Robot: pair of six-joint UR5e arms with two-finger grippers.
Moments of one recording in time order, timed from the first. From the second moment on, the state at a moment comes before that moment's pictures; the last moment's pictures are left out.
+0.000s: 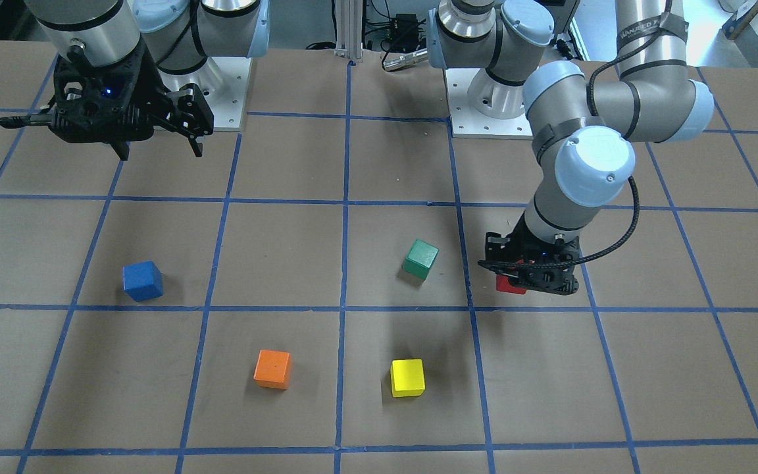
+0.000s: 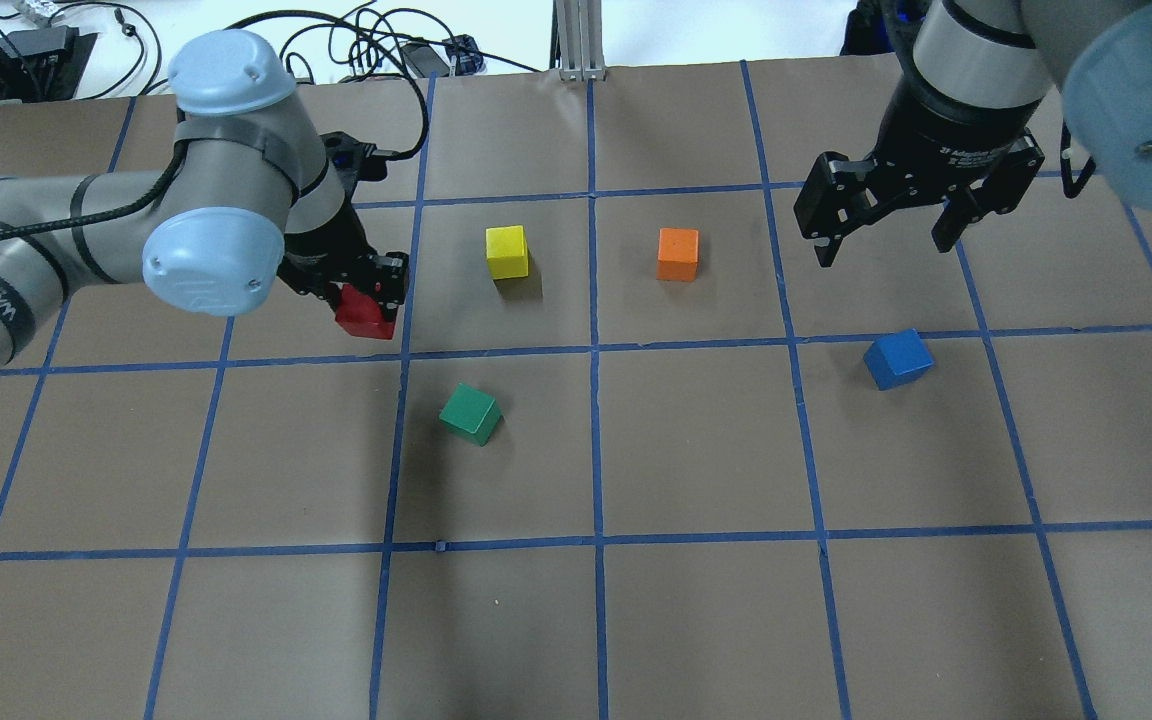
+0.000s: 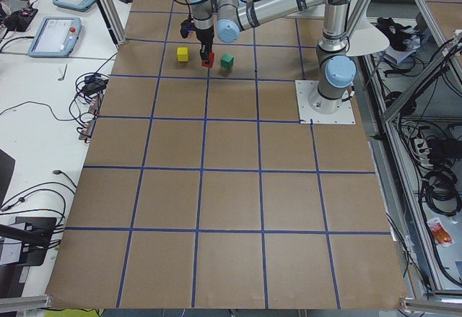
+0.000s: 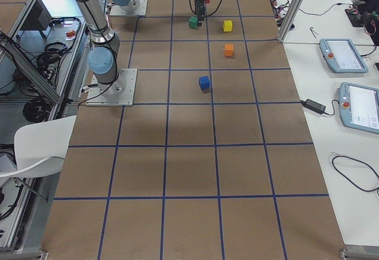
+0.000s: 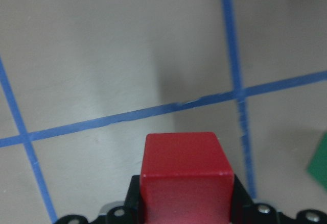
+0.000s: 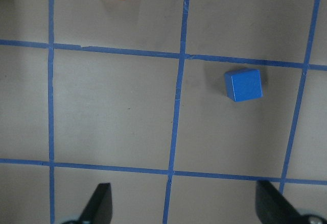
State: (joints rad) left arm -1.63 -1.83 -1.73 -1.19 1.56 0.08; right arm 1.59 -1.60 1.58 -1.52 -1.58 -0.07
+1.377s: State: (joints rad) left arm -1.95 -2.08 -1.66 -1.03 1.47 -0.21; right arm 1.55 -1.60 1.58 -1.53 -1.58 -0.07
